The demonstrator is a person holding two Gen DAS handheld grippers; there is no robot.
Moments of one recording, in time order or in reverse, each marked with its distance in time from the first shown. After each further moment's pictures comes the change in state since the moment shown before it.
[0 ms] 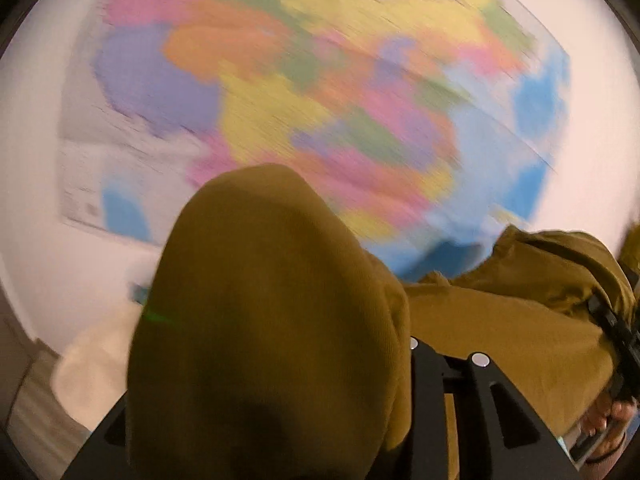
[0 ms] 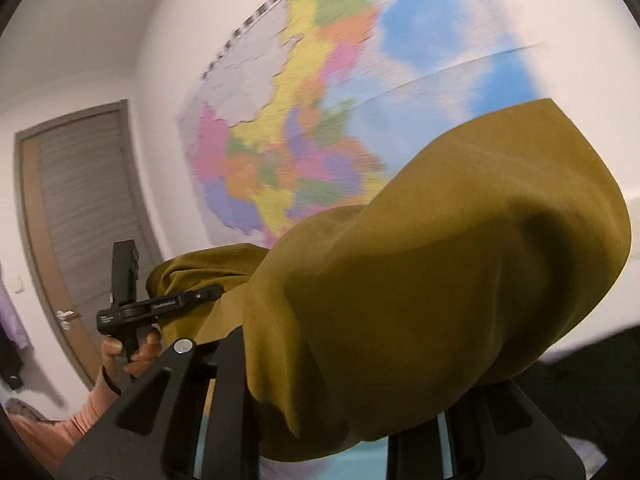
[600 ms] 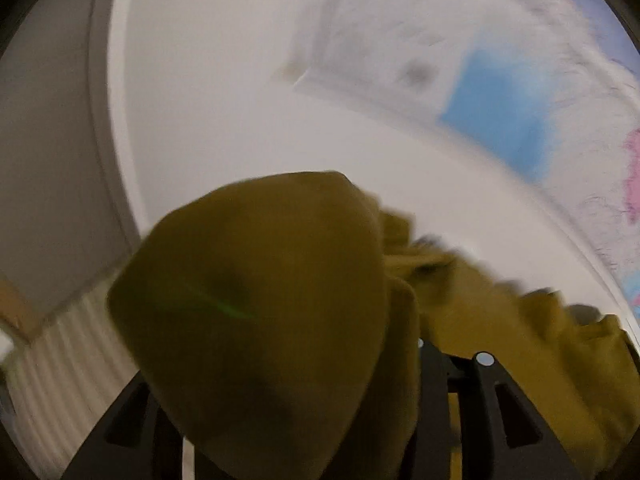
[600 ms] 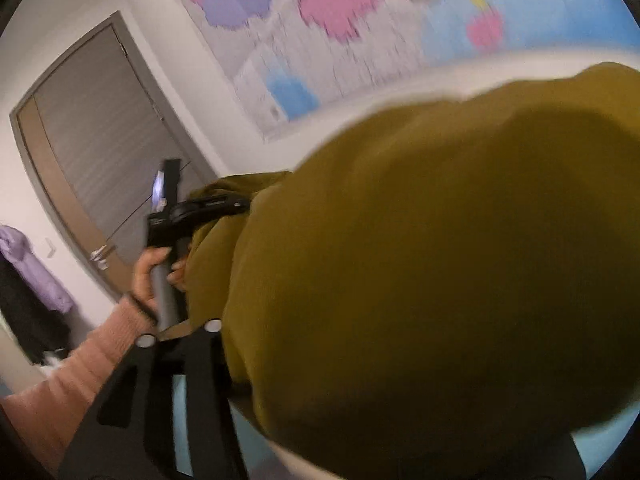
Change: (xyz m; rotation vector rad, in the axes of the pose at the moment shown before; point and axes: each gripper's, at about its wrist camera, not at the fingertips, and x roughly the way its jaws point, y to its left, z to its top) left arm 0.110 0.323 -0.087 -0.386 0.213 0.469; right arm 0.262 0.033 -0.195 0.153 0.524 0.250
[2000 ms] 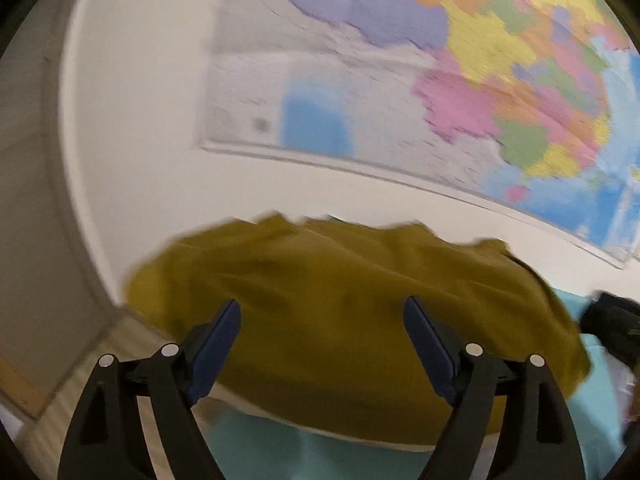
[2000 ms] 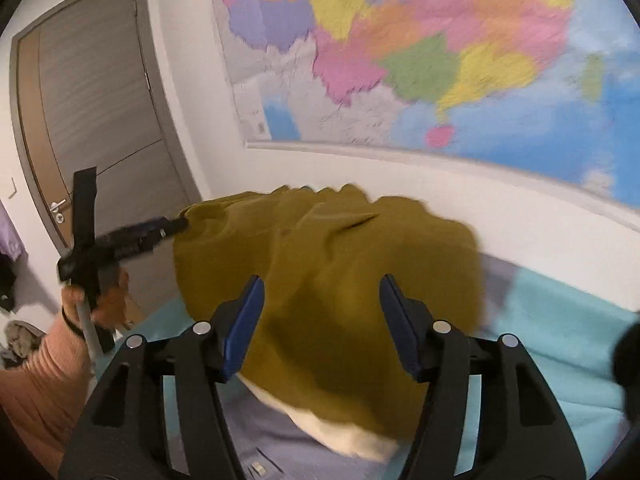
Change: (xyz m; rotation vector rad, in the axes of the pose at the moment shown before) left arm -0.132 -0.068 -0.098 0.323 -0.175 -0.169; right arm -0.059 0.048 0.031 -0.220 -0.036 -0.250
